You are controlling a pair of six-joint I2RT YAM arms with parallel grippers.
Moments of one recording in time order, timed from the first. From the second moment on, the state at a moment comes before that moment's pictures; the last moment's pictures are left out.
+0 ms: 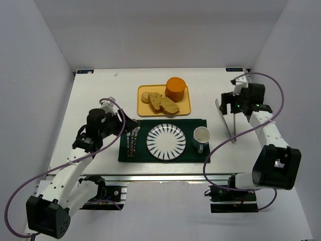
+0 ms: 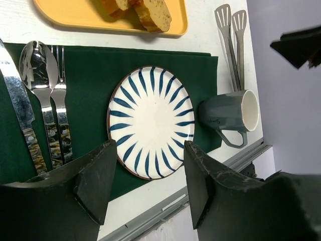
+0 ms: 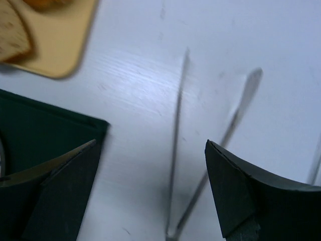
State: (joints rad) left arm -0.28 0.88 0.67 -0.26 0.36 -0.63; right arm -0.02 1.41 1.07 -0.34 -0.32 -0.24
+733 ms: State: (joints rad) left arm -0.28 0.92 0.67 -0.21 0.40 -0.63; right arm -0.17 1.64 0.89 -0.30 -0.23 -0.37
